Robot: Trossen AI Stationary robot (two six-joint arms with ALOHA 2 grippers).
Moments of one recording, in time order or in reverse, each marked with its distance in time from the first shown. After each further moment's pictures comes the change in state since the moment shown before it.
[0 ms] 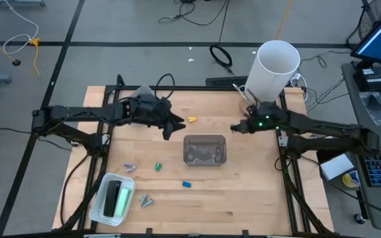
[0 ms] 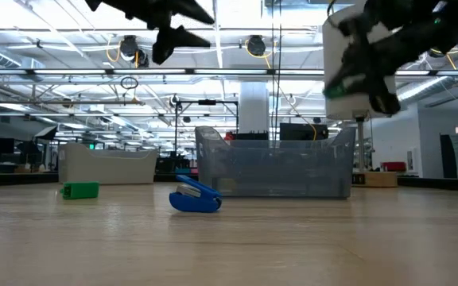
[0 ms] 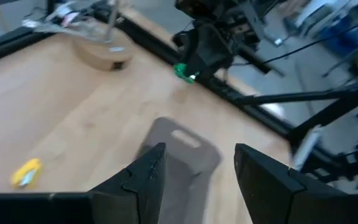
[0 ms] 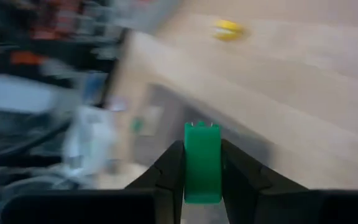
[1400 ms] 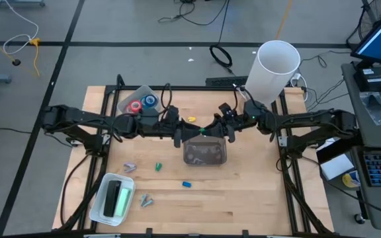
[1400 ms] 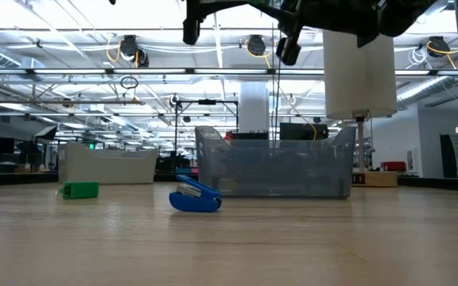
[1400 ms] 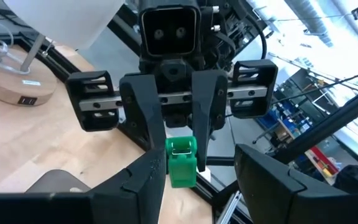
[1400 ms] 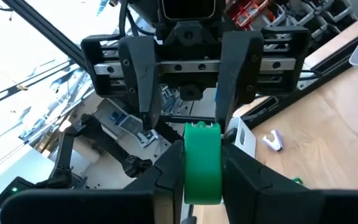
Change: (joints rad) left arm -0.181 0.147 0.000 0.485 -0.152 -0.272; right arm 0.170 0.482 0.217 0.850 -0.243 -0.176
